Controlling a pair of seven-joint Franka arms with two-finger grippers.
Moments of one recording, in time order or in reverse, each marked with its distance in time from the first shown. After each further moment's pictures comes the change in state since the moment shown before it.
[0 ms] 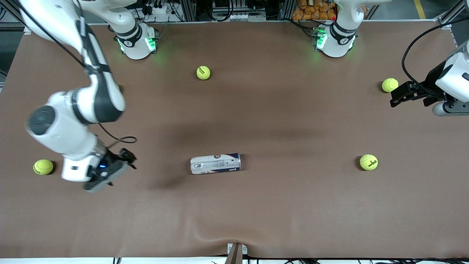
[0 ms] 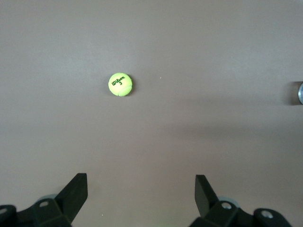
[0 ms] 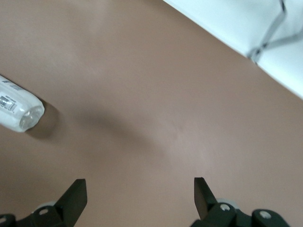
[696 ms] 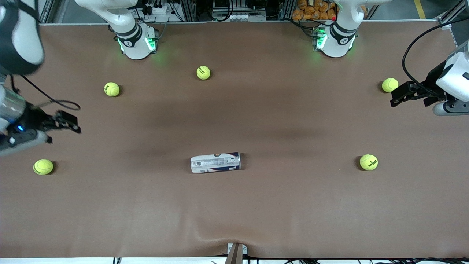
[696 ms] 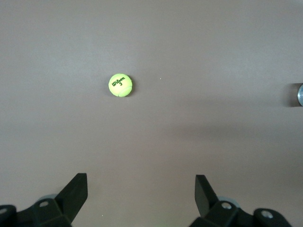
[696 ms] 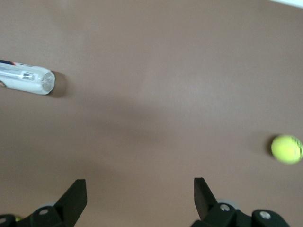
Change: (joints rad) left arm 0.000 0.000 0.001 0.004 0.000 0.000 0.000; right arm -0.143 -0.292 -0.014 0.003 -0.002 -0.457 0.211
